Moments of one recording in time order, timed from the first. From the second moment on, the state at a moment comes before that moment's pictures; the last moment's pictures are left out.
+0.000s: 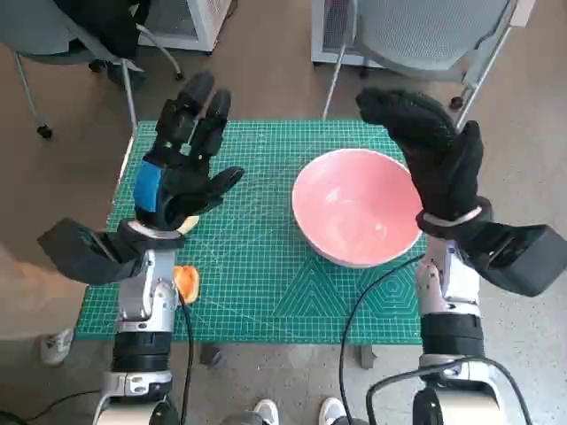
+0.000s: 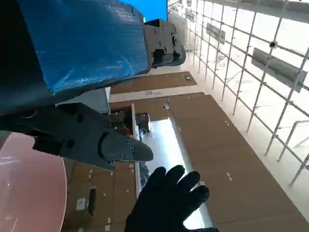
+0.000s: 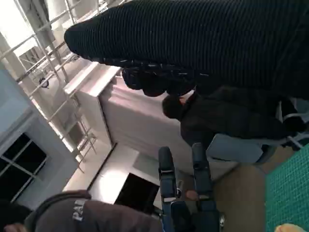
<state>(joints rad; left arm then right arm) -0.56 0.14 0.20 0.34 -0.39 -0.31 -0.52 -0.78 -0.10 -0.19 0.63 0.39 -0.66 0.69</state>
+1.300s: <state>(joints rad) -0.56 0.15 0.19 0.34 -0.39 -0.32 -0.52 -0.78 -0.12 -0.20 0.61 0.39 -0.64 0.68</state>
